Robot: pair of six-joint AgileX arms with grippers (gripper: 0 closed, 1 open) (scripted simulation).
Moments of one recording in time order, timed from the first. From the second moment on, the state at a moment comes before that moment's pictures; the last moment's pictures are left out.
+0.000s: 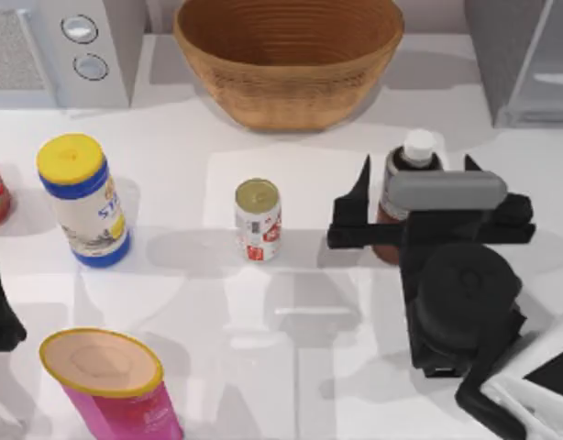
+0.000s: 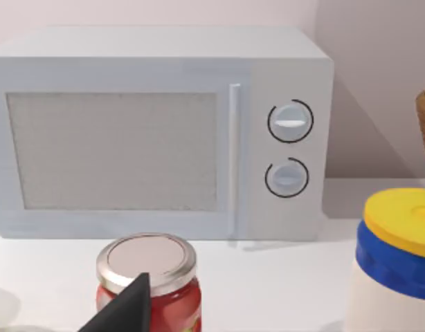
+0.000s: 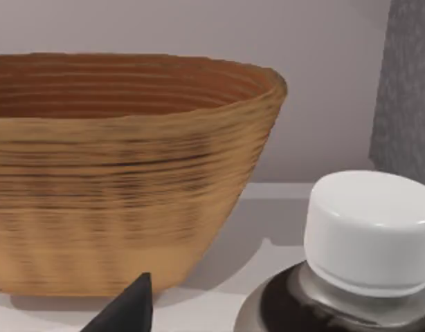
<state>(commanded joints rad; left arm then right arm) 0.00 0.00 0.00 0.00 0.00 0.00 0.81 1.93 0.54 1.37 0.84 0.01</state>
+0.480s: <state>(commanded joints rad) 0.00 0.00 0.00 0.00 0.00 0.00 0.69 1.64 0.54 1.25 0.69 0.00</state>
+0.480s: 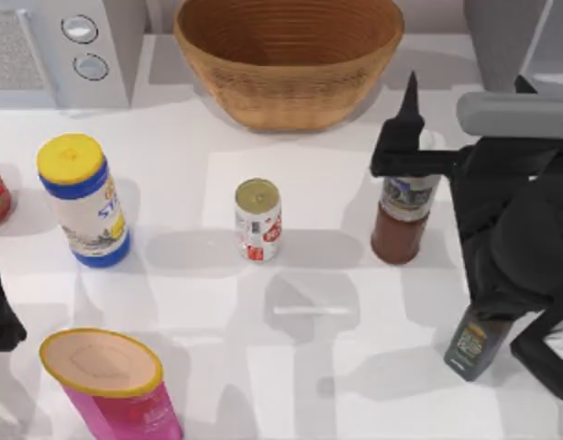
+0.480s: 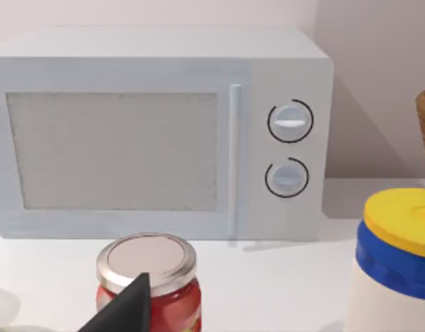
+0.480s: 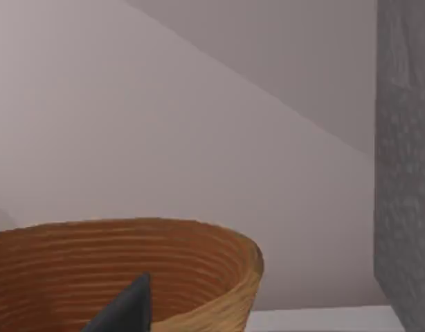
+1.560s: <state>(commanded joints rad) 0.00 0.00 0.00 0.00 0.00 0.00 0.04 0.09 0.04 0.08 0.03 0.00</state>
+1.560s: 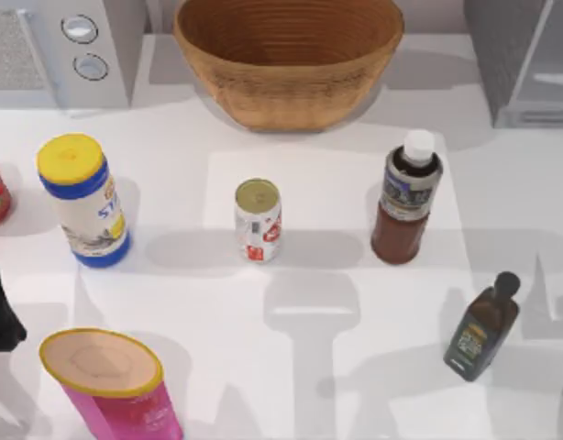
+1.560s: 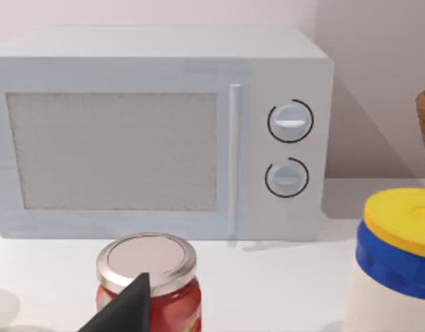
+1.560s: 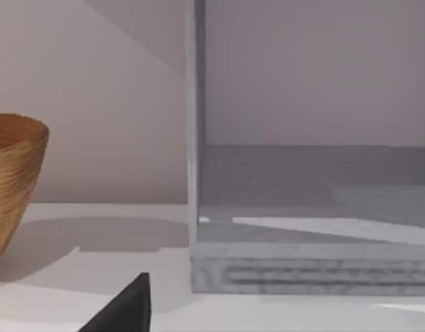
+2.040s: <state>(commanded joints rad) 0.00 0.00 0.00 0.00 0.00 0.00 0.00 0.00 0.00 0.00 0.00 0.00</state>
